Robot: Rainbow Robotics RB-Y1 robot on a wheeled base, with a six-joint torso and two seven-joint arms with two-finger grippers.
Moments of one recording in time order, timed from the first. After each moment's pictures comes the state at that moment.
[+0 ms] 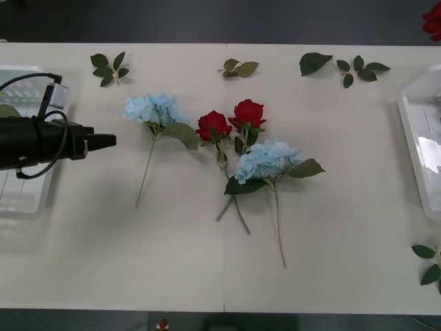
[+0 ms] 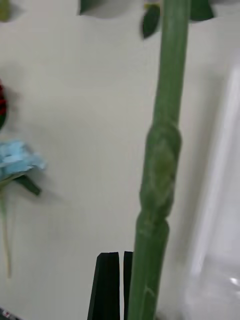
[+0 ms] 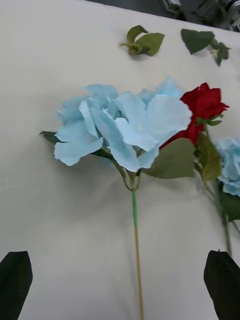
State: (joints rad) right arm -0.34 -1.23 -0.02 -1.44 -1.56 1.26 1.77; left arm -0.34 0.79 -0.07 -1.38 1.65 0.99 -2.24
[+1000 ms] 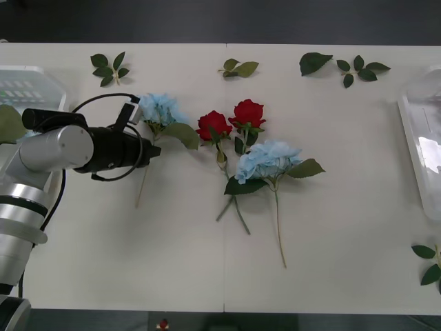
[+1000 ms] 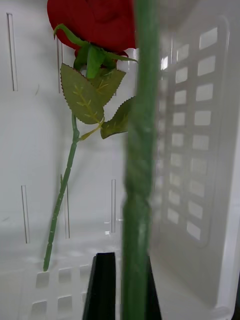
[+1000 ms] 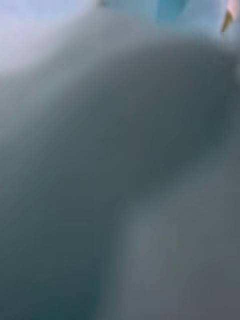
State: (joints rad) right arm -0.37 -1.23 0.10 -1.17 -1.02 1.11 1.74; left arm -0.45 0.38 -0.06 -1.31 0.82 0.95 -2.00
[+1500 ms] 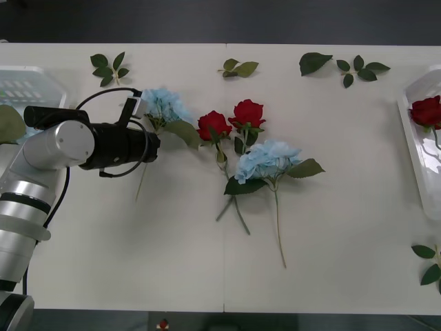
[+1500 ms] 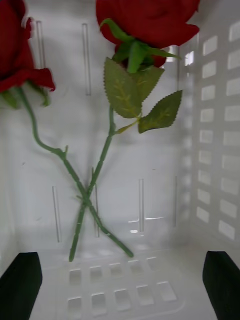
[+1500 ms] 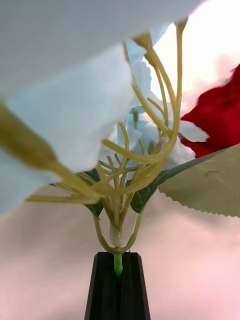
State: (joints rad) right arm -0.37 -1.23 0.10 -1.20 -1.10 1.13 1.69; left arm -0.46 0.39 -0.06 -1.31 0.97 0.95 -1.98
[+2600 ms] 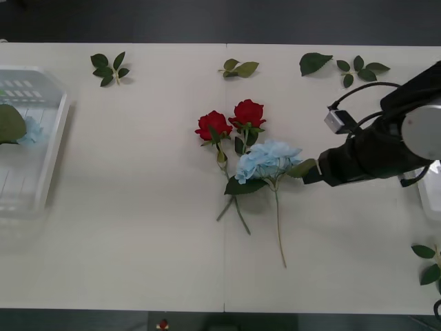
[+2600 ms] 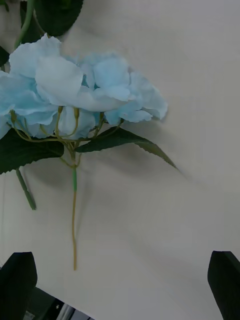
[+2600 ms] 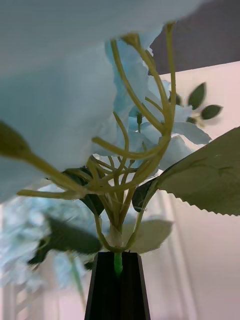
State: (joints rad) right arm -0.42 -0.72 0.23 -1.87 -0.96 1.54 1.27; left arm -0.30 1.09 0.43 -1.46 1.21 1.21 -1.98
